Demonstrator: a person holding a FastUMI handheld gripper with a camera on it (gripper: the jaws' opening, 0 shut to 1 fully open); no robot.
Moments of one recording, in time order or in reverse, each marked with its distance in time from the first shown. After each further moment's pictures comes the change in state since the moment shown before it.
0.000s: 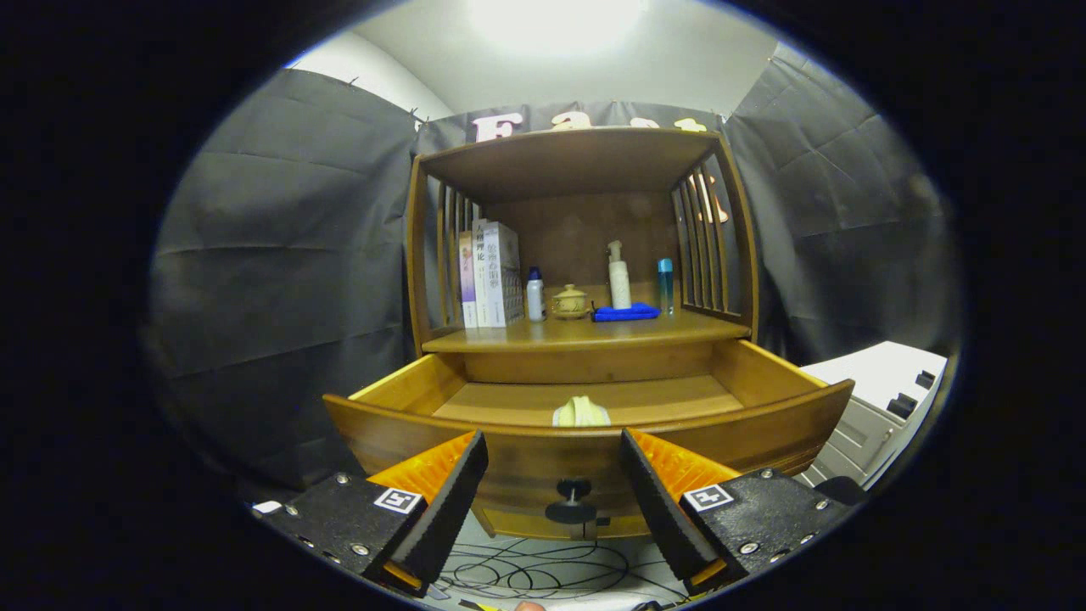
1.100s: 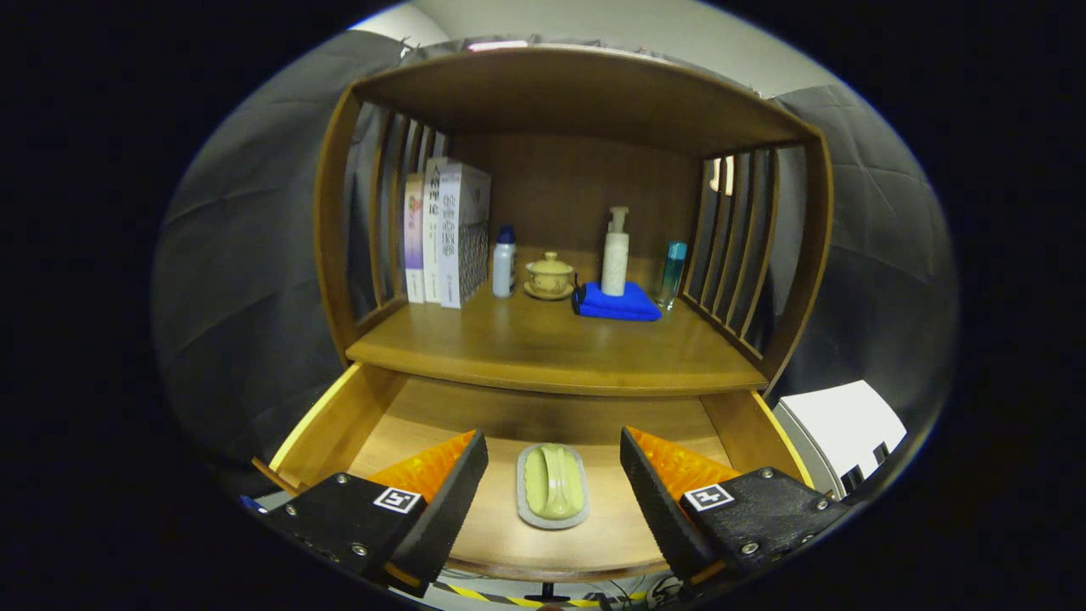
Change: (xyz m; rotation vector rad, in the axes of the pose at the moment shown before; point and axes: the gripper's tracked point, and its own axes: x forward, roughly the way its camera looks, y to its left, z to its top) arm 0.149 0.000 0.028 -0.157 0.358 -0.111
